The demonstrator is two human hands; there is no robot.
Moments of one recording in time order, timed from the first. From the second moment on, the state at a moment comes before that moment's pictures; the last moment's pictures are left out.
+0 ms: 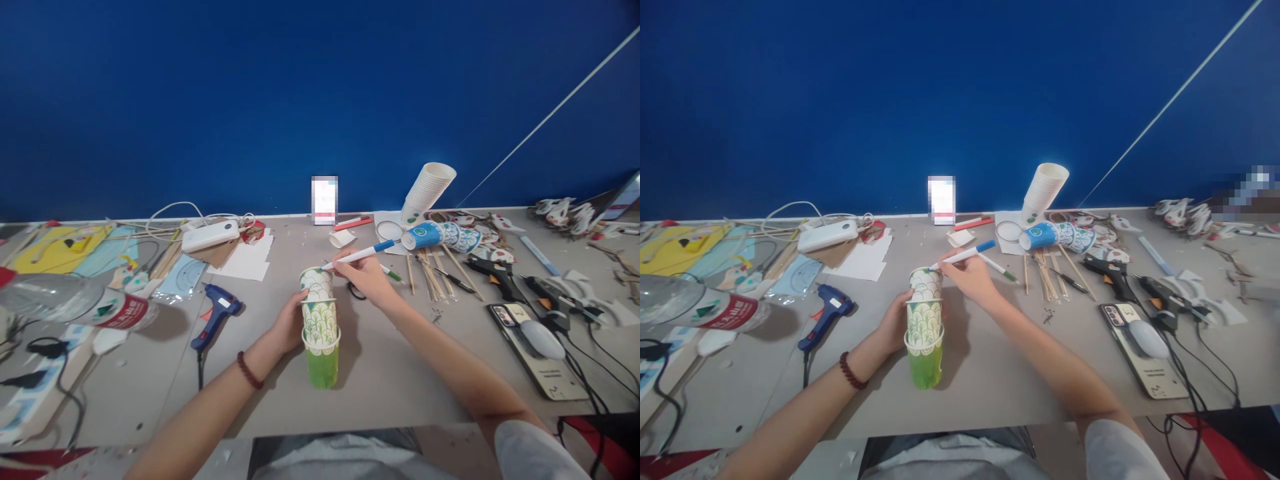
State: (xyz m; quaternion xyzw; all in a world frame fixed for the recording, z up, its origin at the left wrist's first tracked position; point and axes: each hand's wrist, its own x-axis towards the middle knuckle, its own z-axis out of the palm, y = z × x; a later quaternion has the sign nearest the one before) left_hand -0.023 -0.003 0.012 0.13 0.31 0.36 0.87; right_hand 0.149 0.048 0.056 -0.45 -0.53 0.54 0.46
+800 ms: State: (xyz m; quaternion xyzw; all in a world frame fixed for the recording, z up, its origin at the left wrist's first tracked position) left_hand -0.024 -0.003 0.010 0.15 0.31 0.36 0.87; right_hand 0.149 0.046 0.059 -0.46 -0.54 0.53 0.46
